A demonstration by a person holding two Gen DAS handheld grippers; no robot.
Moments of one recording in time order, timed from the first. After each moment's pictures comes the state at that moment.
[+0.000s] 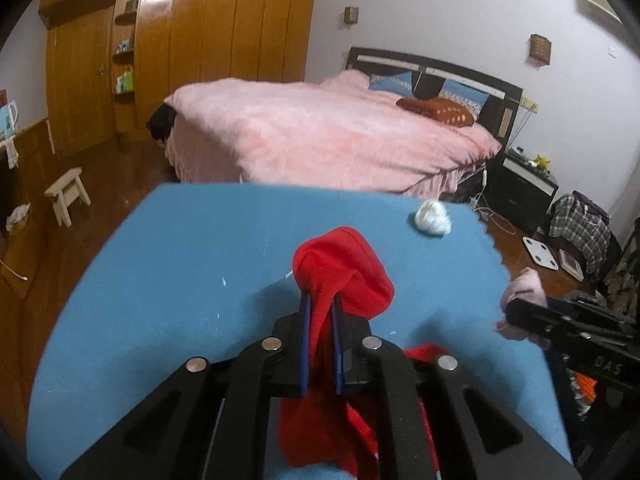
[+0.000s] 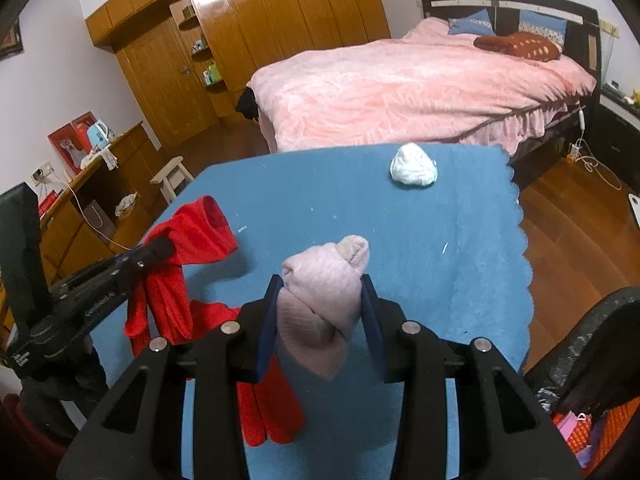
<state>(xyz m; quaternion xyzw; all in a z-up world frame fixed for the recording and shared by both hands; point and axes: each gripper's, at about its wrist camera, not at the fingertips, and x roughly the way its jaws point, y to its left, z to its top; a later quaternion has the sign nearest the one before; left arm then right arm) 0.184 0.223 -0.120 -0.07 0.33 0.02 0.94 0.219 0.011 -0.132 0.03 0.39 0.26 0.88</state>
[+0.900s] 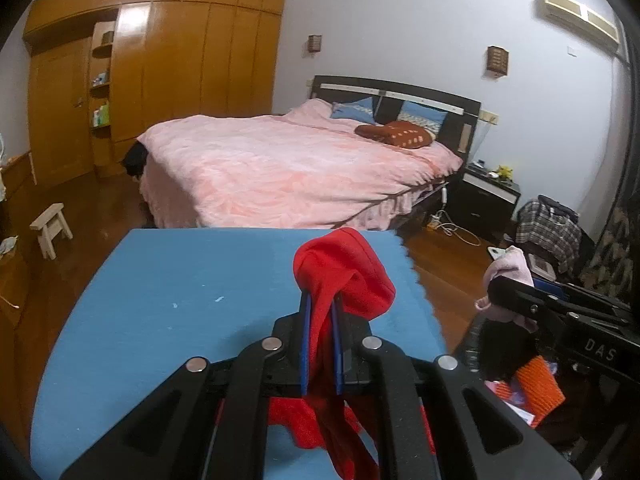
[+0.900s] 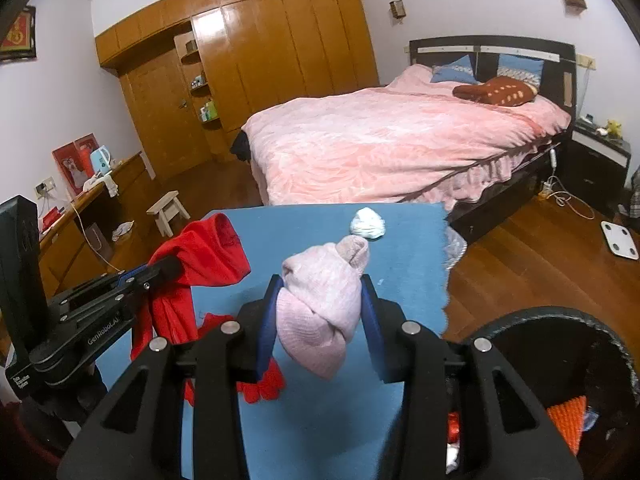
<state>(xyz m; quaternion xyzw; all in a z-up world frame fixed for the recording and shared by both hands) 0.135 0.138 -0.055 -0.05 0.28 -0.03 0.96 0.160 -0.062 -0.055 0.03 0.32 0.23 0.92</state>
